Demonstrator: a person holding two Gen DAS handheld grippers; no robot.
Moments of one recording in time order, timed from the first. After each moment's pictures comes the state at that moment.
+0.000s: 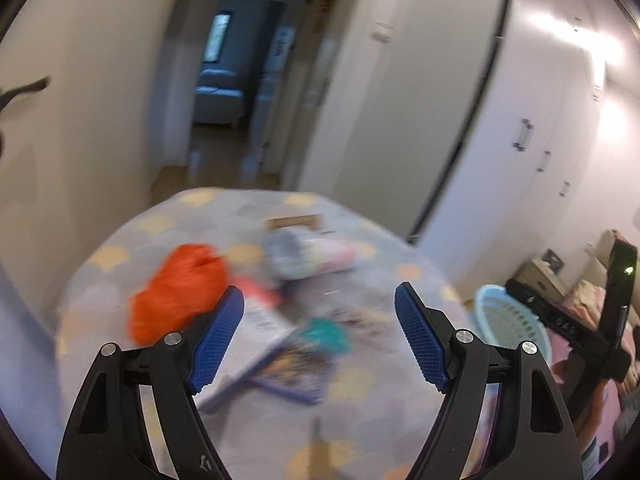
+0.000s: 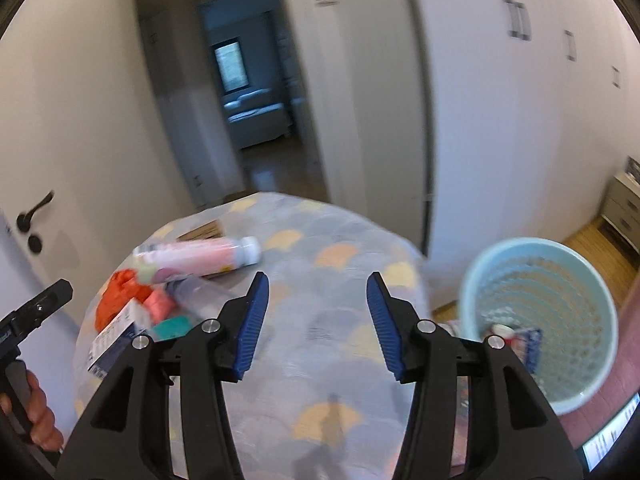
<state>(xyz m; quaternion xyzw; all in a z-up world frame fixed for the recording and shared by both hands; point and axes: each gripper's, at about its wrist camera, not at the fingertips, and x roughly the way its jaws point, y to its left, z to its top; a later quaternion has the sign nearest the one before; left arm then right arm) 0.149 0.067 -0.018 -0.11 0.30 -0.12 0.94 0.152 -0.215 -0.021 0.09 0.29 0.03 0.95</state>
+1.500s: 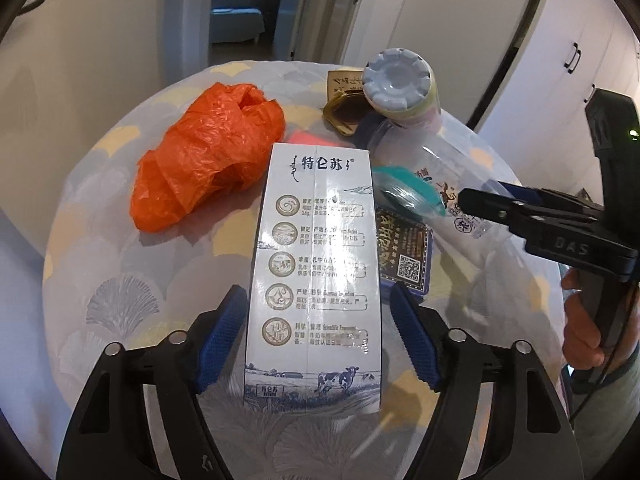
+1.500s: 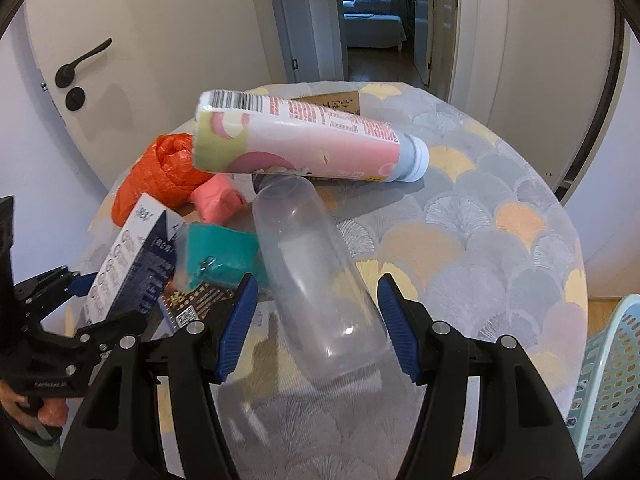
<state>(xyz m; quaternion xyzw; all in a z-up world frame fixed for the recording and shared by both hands) 0.158 0.082 -0.115 -0.07 0.45 -0.09 0.89 0.239 -0.099 -0.100 -0.04 0.43 0.21 0.88</state>
